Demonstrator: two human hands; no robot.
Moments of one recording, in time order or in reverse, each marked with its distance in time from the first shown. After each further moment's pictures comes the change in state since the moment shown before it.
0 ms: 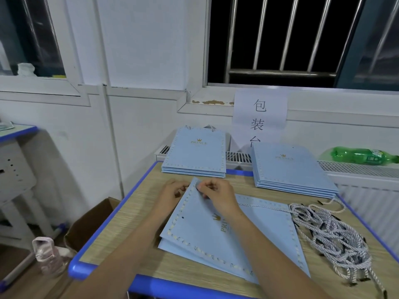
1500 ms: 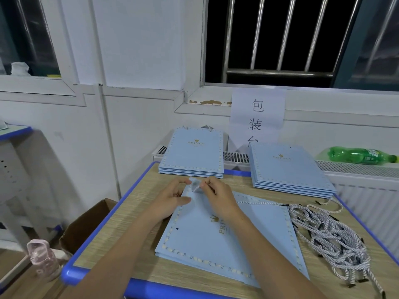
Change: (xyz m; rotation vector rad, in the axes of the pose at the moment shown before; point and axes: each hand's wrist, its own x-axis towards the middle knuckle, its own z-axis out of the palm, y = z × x) left_hand 0.007 -0.003 -0.006 -0.167 -0.153 -0.202; right_hand -0.002 0.002 -0.007 -0.260 -0.058 -0.098
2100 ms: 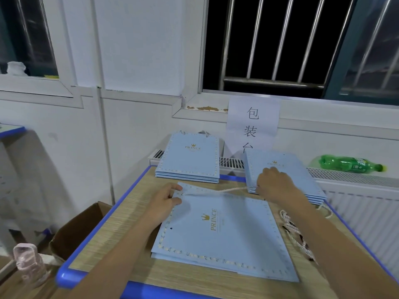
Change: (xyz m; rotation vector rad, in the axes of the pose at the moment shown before) left_hand 0.000 -0.007 0.004 -0.044 0.179 -0.002; right_hand 0.010 -0.007 -0.133 -1.373 -0.193 0.175
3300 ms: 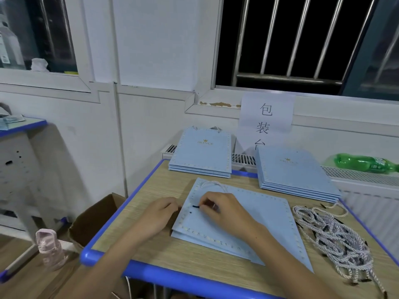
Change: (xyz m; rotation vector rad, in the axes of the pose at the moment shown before) left_hand -0.064 0.009 -0.031 0.159 -0.085 -0.041; right_hand -0.056 -0.126 0.009 0.885 0.153 -0.486
